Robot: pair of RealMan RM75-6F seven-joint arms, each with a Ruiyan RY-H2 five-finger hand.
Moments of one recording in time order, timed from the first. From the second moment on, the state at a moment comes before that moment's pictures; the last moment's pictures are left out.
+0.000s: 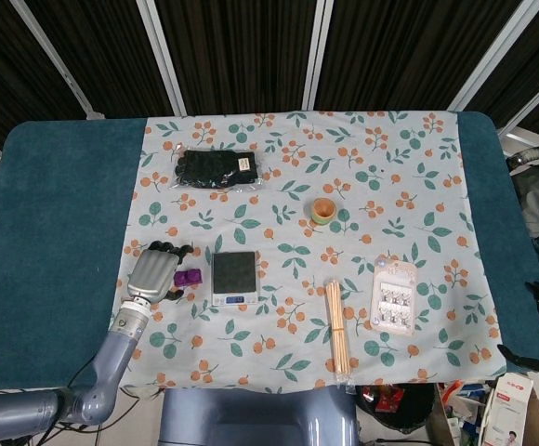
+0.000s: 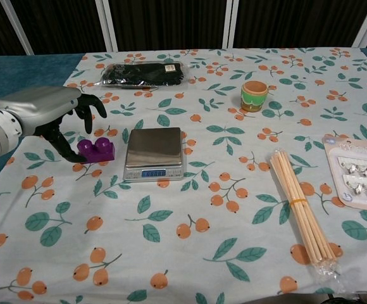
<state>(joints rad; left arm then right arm) -0.67 -1.63 -0.13 -1.55 0.98 1.14 0.61 0.03 -0.96 0.07 -1.72 -1.30 1.33 0.18</state>
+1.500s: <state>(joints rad) -0.70 -1.64 -0.11 -1.49 0.99 1.03 0.60 0.03 -0.96 0.07 -1.73 -1.30 1.31 0.19</state>
